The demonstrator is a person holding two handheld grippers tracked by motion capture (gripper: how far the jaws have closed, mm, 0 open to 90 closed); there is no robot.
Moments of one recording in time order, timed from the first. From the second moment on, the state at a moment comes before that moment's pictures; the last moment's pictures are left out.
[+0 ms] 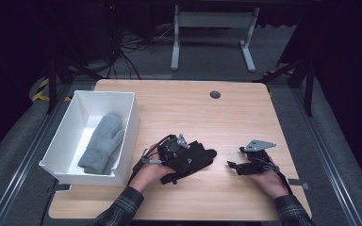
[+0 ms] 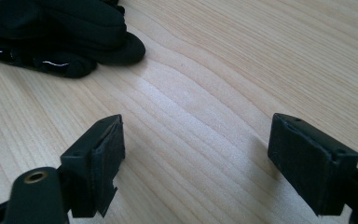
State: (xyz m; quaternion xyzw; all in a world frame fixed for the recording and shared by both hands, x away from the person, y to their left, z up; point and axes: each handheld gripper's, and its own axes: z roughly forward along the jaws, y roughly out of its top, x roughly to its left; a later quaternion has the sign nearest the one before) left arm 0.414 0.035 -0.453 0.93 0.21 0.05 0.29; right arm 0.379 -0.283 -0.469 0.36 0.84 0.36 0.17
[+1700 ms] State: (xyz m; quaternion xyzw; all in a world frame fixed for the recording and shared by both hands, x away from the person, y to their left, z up) left arm 0.410 0.098 -0.288 0.88 0.32 0.05 0.36; right arm 0.378 -0.283 -0.469 0.36 0.84 0.36 0.17
